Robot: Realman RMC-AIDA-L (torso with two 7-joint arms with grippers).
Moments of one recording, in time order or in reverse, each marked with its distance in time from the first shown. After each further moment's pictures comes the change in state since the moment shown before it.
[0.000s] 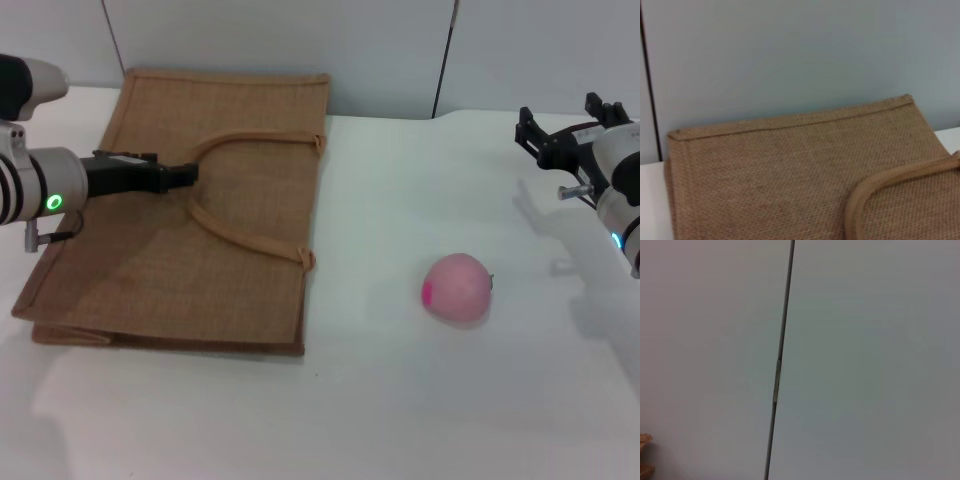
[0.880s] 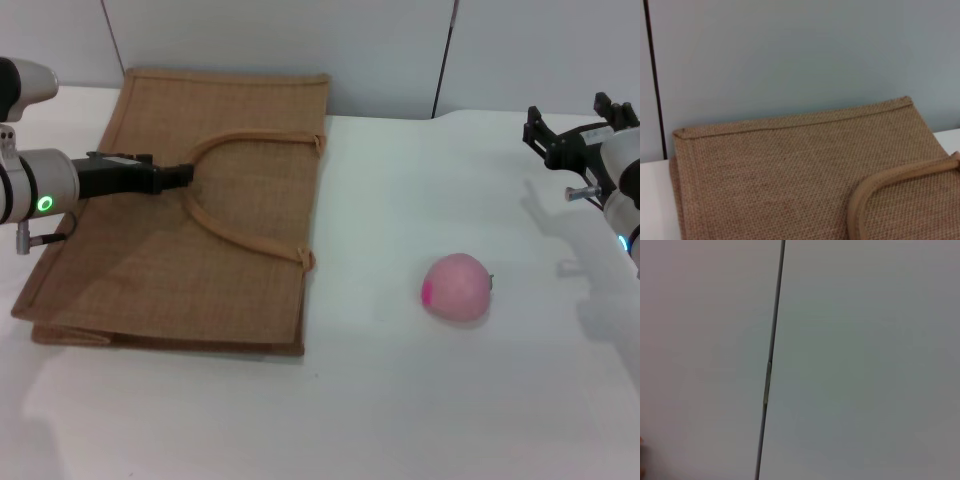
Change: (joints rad) left arm 0.015 0.009 0.000 0.011 -0.006 -0.032 -0.005; right arm -0.011 0.000 0.000 0.005 0.000 -0.024 0.000
